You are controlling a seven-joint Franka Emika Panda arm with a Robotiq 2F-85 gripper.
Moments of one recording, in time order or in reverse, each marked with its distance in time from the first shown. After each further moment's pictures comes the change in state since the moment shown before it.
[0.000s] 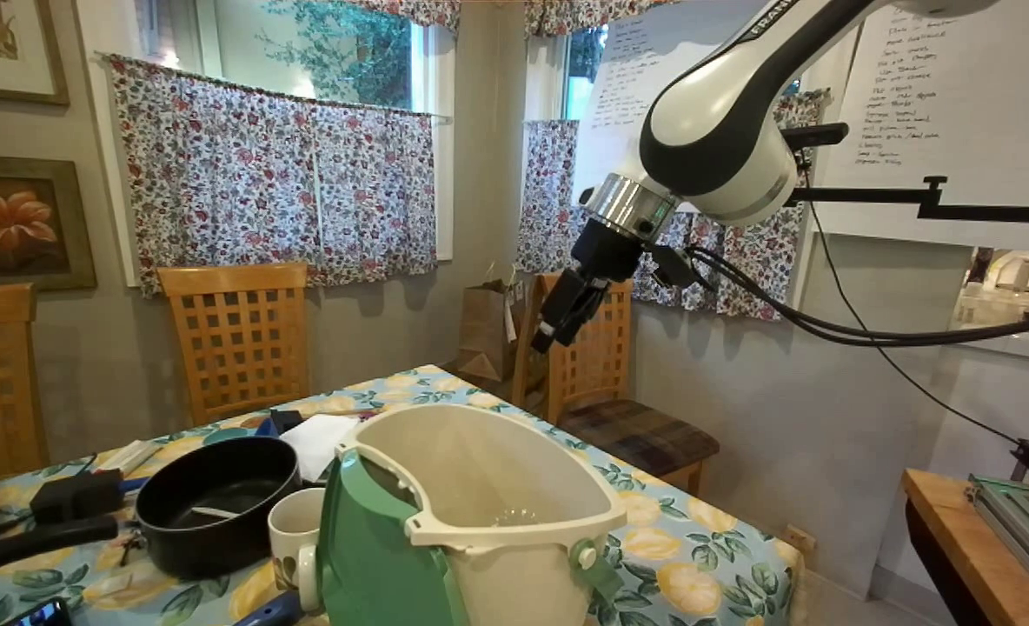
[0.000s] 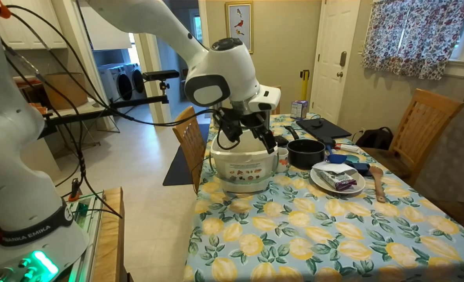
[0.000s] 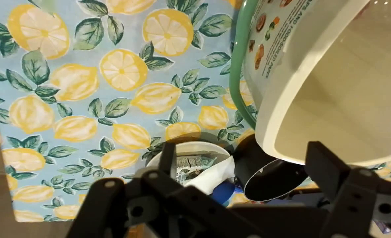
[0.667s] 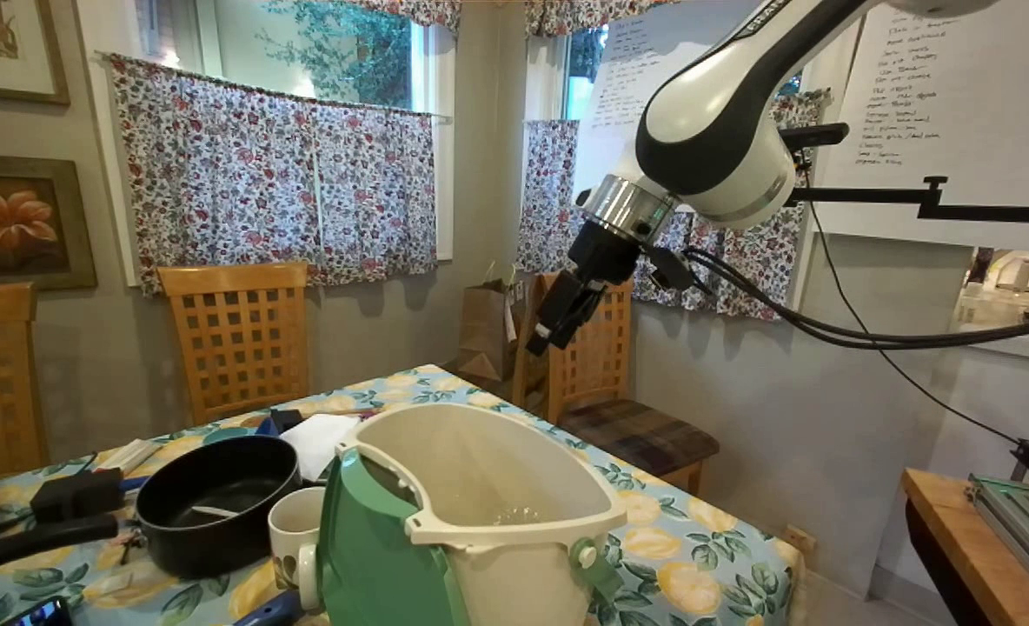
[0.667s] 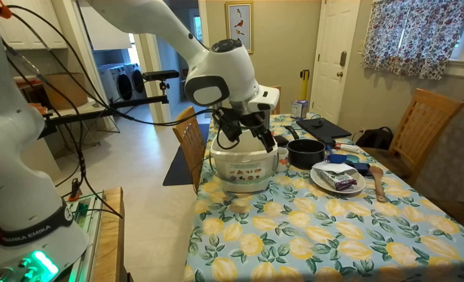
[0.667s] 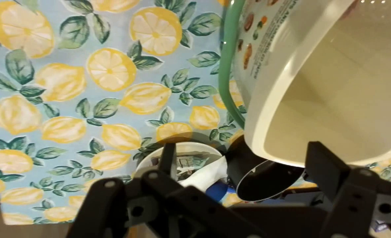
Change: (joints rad) arm -0.001 0.009 0.019 0.006 0.035 0.004 -0.024
